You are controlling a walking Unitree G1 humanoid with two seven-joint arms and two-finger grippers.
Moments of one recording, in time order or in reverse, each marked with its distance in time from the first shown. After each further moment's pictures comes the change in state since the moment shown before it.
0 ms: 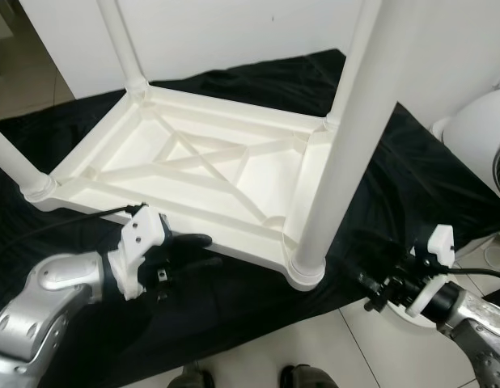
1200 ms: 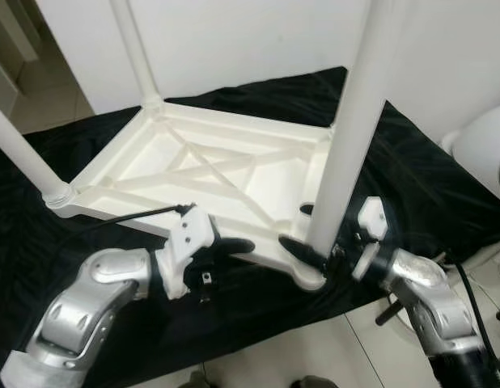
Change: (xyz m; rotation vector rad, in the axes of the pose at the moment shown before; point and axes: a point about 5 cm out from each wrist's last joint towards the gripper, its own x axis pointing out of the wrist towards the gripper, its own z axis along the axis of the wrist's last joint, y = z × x) left arm 0.054 -0.001 0.010 0.002 -0.037 -0.063; right arm 0.089 -0.043 0.001 -0.156 -0.060 0.028
